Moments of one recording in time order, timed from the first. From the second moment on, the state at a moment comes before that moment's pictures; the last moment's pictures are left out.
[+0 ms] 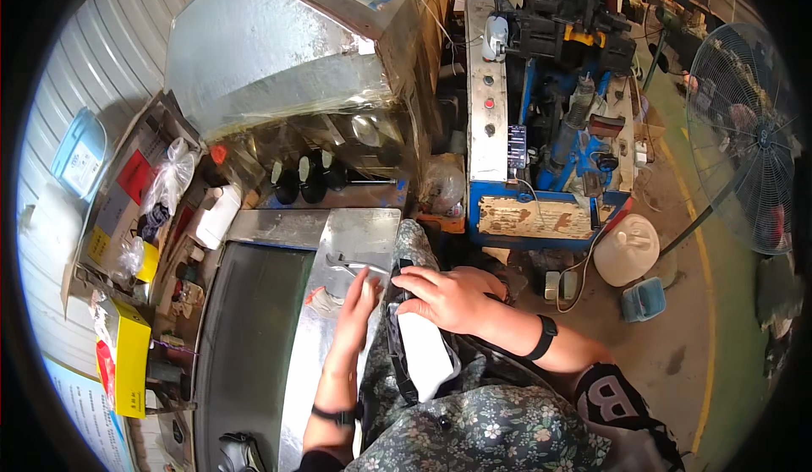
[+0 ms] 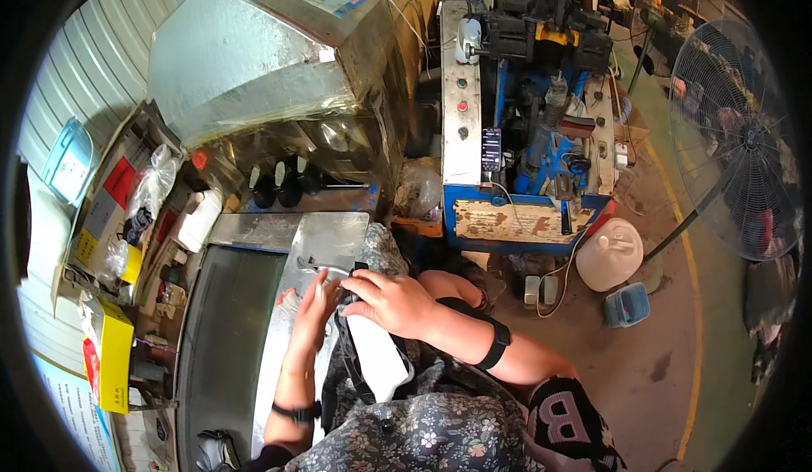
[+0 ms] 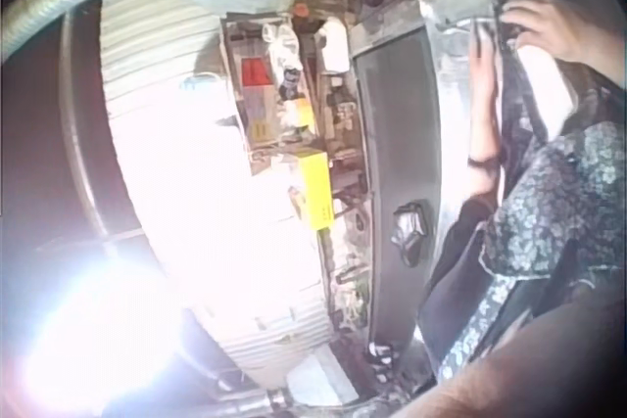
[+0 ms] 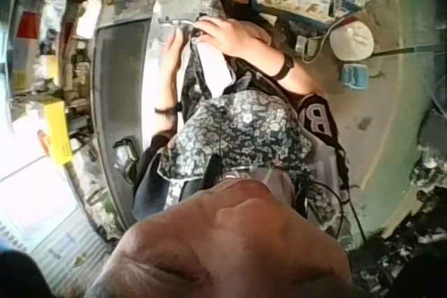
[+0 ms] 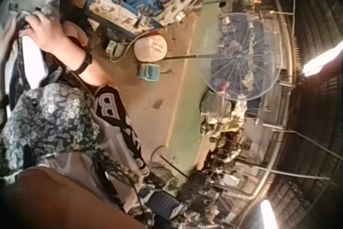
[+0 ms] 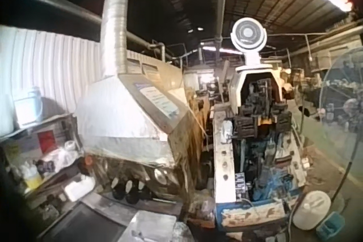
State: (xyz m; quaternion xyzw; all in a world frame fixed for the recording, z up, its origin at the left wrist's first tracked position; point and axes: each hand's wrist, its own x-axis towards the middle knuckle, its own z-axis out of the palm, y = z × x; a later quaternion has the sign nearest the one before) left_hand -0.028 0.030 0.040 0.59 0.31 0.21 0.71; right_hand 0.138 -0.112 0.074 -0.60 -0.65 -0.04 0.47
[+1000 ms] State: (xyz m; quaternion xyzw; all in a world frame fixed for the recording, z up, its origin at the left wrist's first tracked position) left_hand 0.011 0.020 0.032 0.76 0.18 0.24 0.57; right_hand 0.157 -0.079 0.037 -0.64 -0.51 -0.01 0.58
